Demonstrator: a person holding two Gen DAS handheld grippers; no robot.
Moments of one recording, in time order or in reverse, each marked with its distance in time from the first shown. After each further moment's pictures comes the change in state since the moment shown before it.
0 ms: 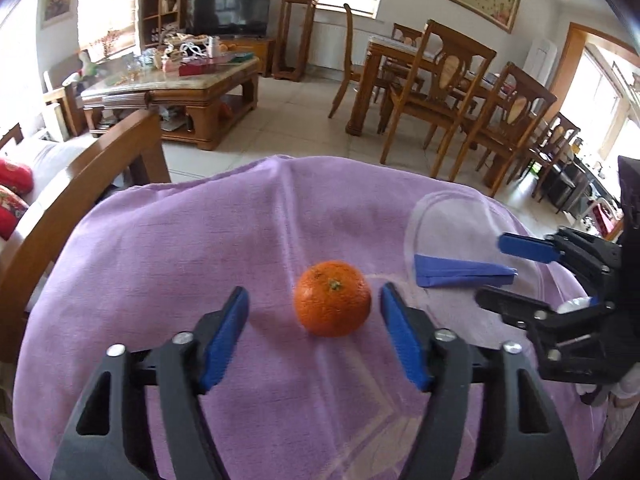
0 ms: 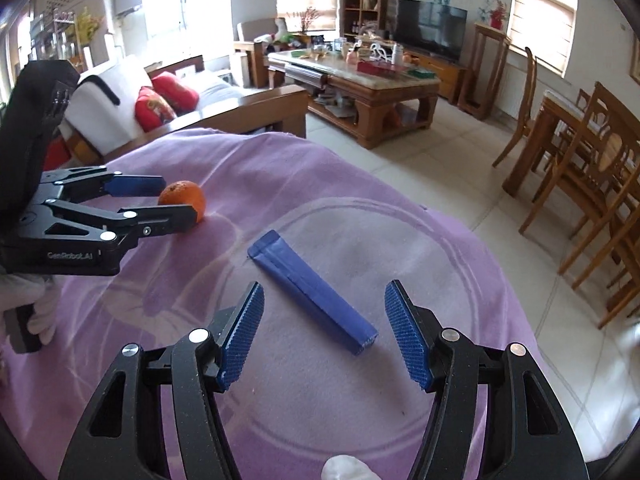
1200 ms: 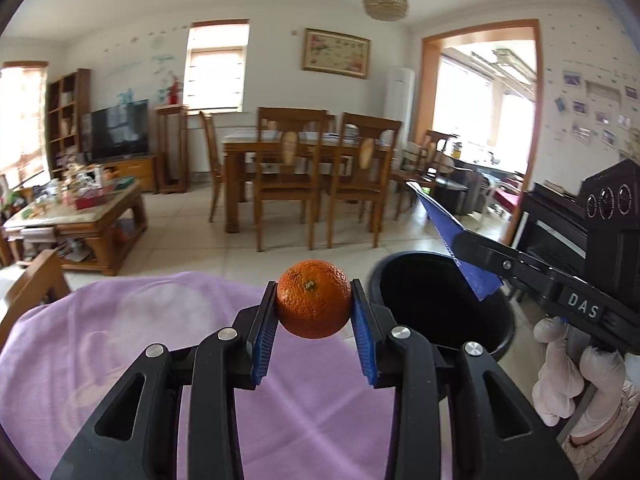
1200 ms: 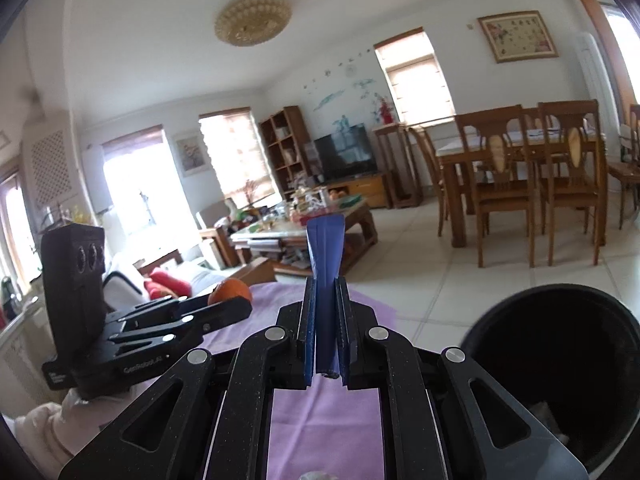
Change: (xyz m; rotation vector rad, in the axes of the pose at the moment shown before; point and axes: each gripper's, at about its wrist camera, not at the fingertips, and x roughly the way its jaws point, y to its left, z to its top) left arm -0.148 -0.284 -0.073 0.327 -0.354 -0.297; right arm -0.359 -0.100 -0.241 0.469 -0.637 -0.073
